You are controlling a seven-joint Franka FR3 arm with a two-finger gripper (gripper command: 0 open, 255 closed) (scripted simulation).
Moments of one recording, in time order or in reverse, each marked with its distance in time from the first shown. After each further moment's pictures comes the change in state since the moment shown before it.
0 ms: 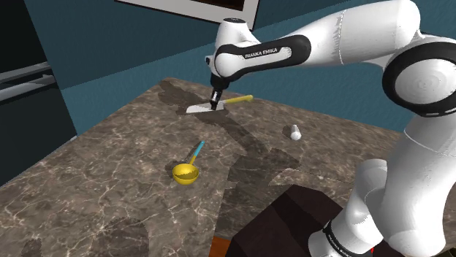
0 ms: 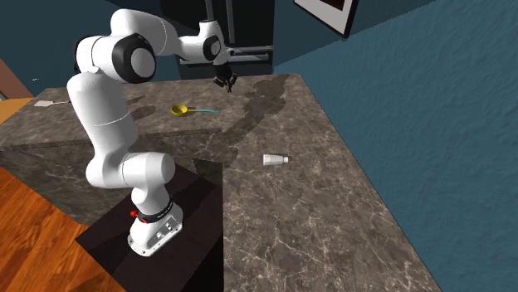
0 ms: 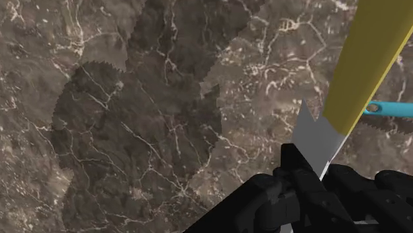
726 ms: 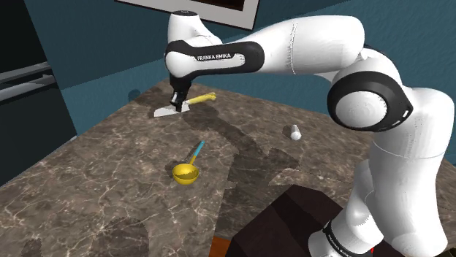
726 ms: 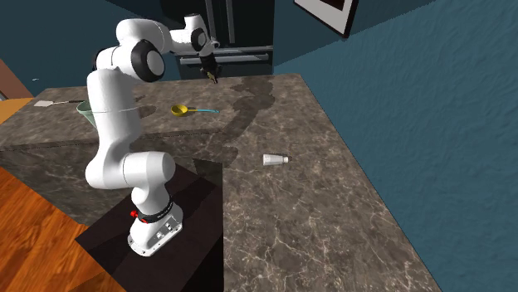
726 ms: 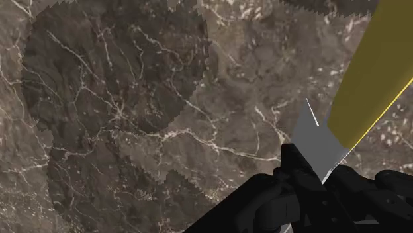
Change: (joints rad) arm 0.053 0.296 0.080 0.406 0.080 -0.141 0.138
